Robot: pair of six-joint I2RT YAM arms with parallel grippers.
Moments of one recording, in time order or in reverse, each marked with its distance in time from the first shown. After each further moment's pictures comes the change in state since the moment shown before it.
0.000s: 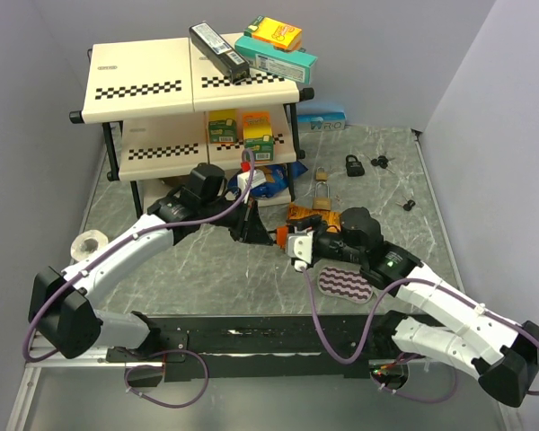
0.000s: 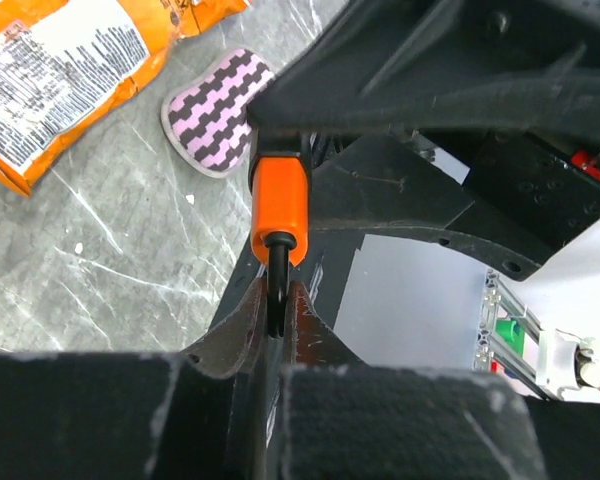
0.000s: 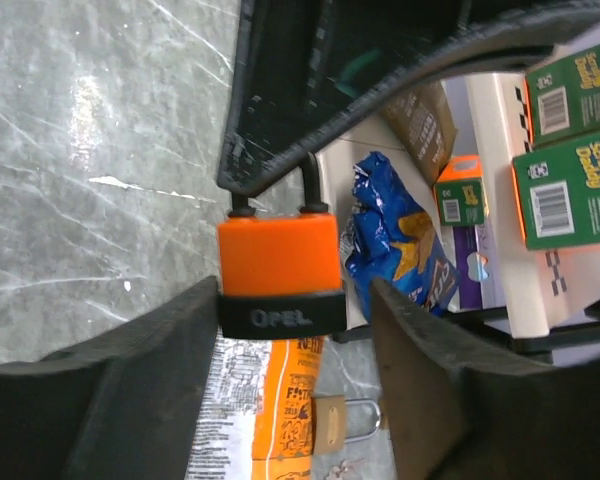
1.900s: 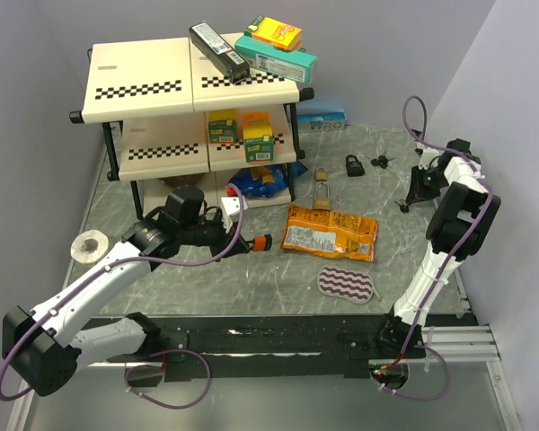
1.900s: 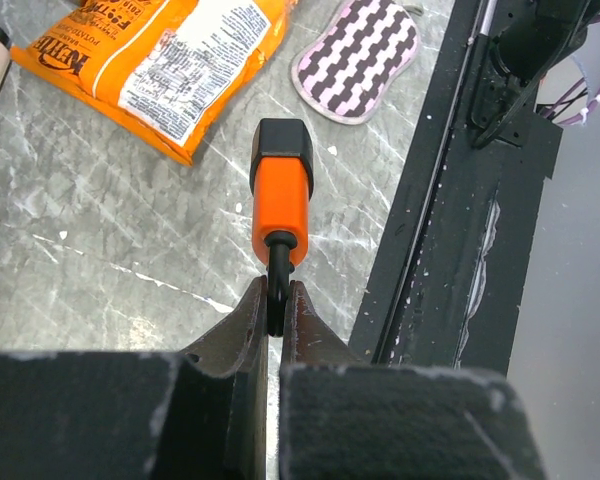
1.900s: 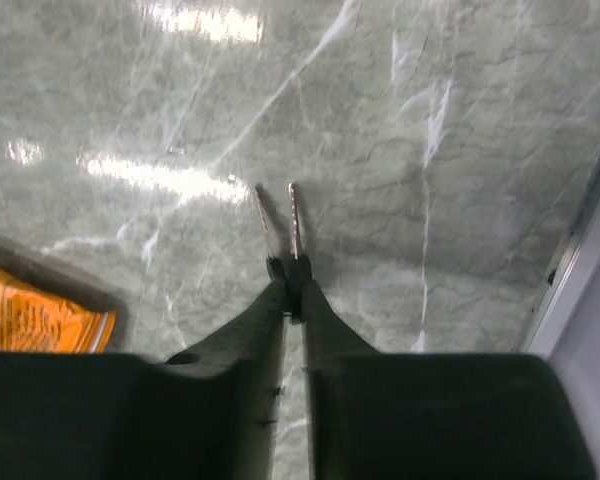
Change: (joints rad) left arm 0.006 -0.248 -0.179 -0.080 -0.204 0.499; right arm -1.205 1.241 0.957 -0.620 0.019 0.467
